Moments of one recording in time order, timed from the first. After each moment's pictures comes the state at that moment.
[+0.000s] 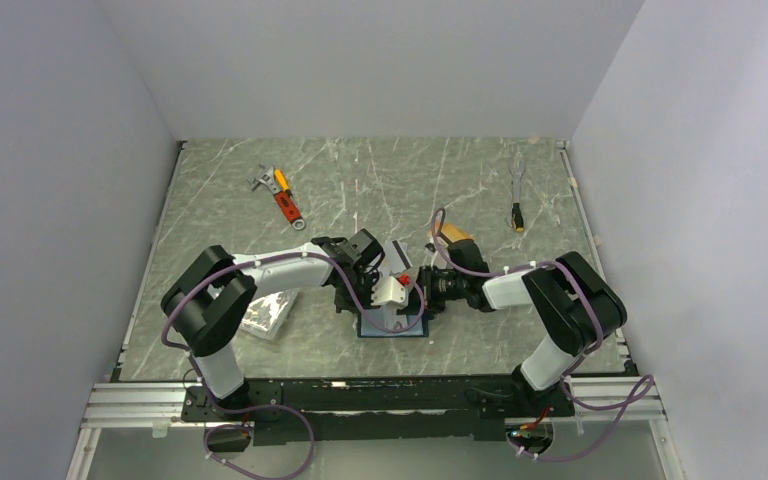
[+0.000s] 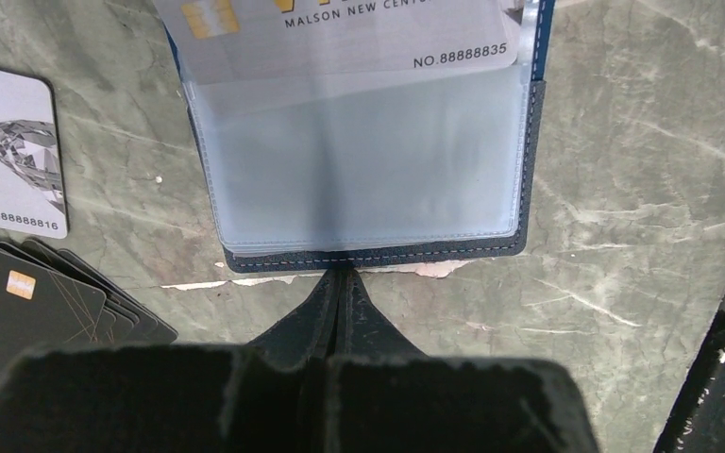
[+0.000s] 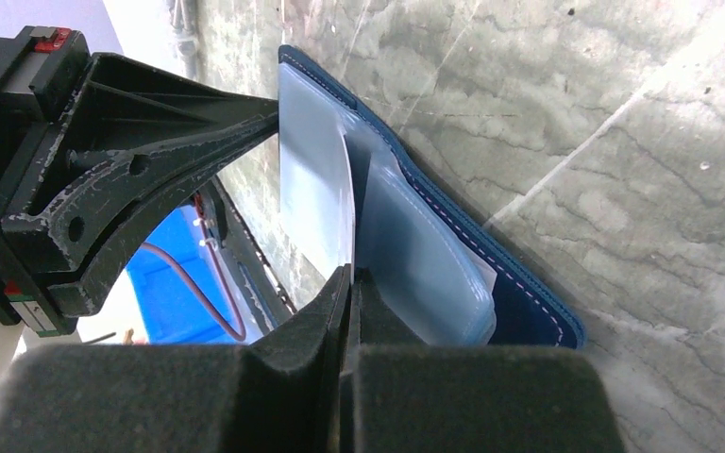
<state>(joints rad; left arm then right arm) -0.82 1.73 1.05 -0.62 0.27 0.78 0.47 1.64 0.49 0.34 -0.77 0.73</state>
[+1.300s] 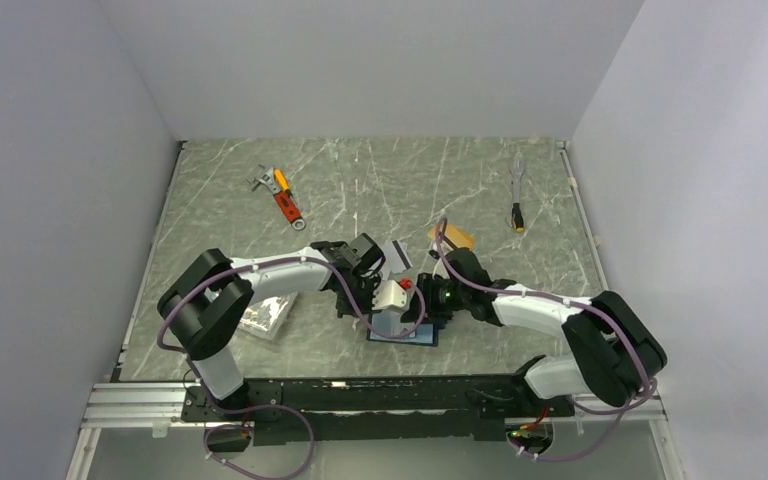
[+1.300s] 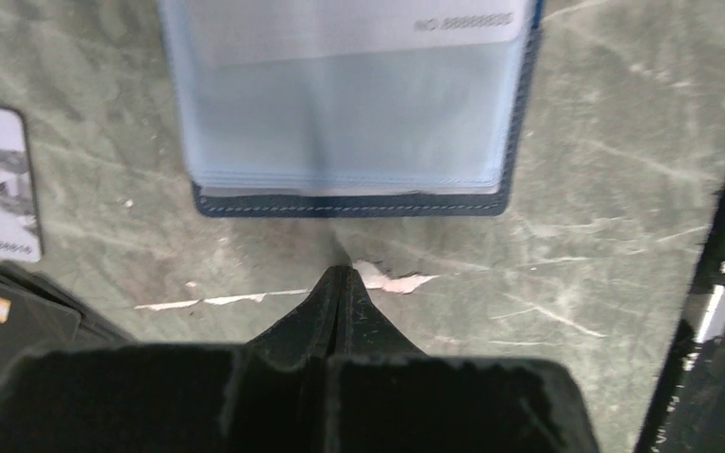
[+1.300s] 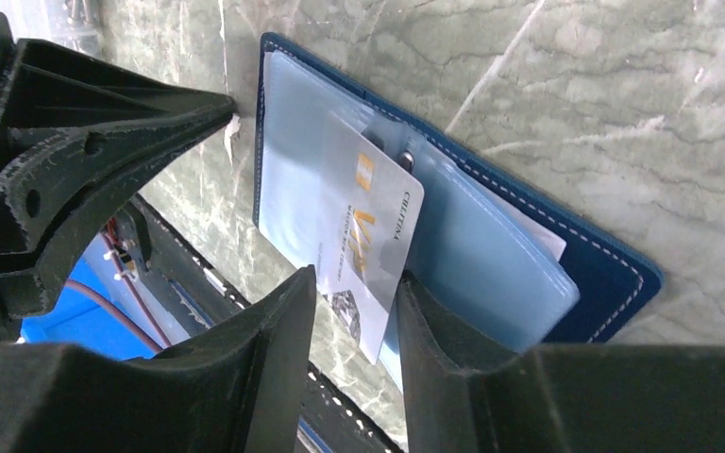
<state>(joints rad) -0.84 1.71 1.03 -0.59 0.29 0.77 0.60 1.36 0.47 0.04 -0.45 0.72</state>
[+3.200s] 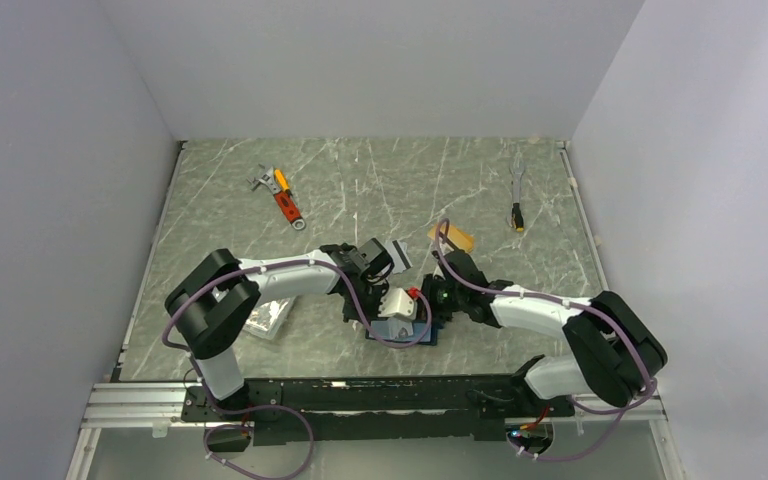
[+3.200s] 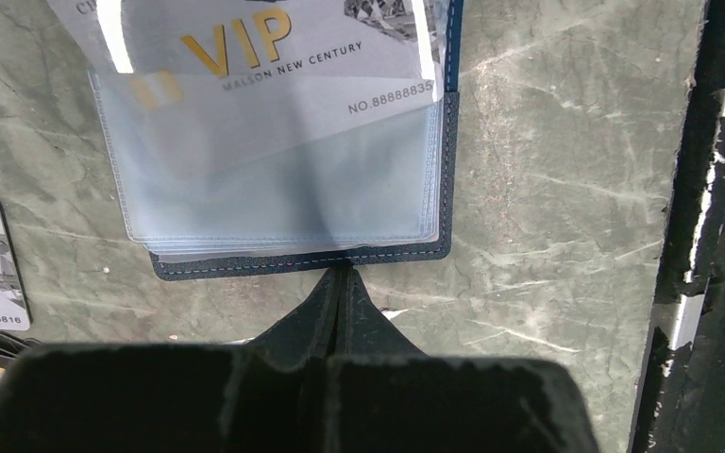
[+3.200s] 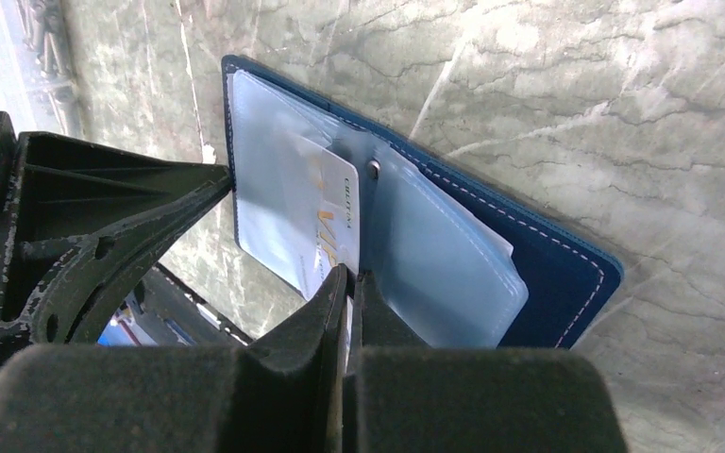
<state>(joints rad) -0.89 1.74 1.05 -0.61 0.34 0.79 0.64 1.35 0.48 -0.01 -0.32 0.80</state>
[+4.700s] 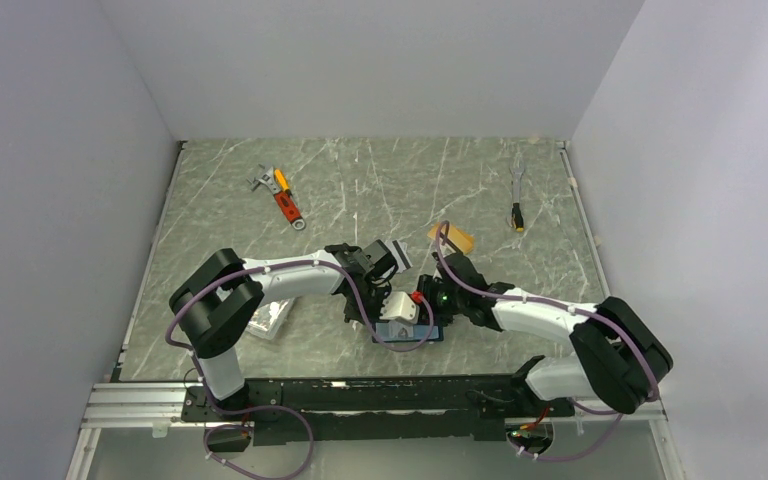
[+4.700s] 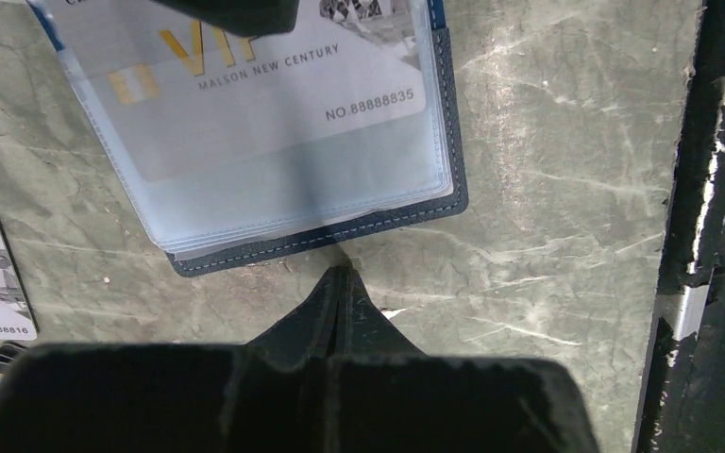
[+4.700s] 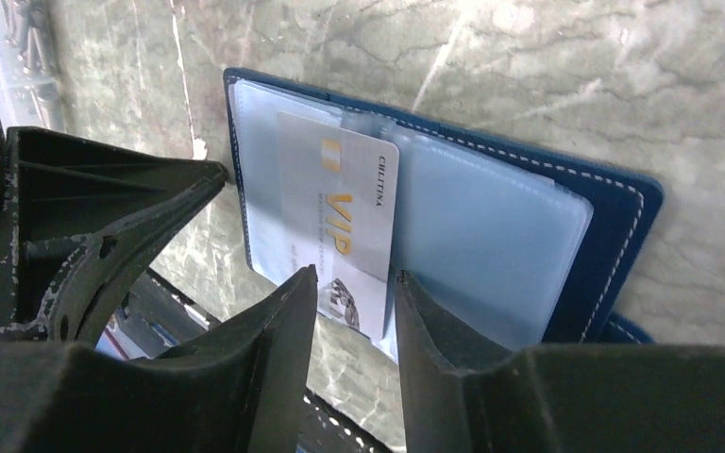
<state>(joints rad) -0.92 1.76 1.08 -0.65 0.32 0.82 0.68 1.32 0.46 -0.01 -0.27 0.81</state>
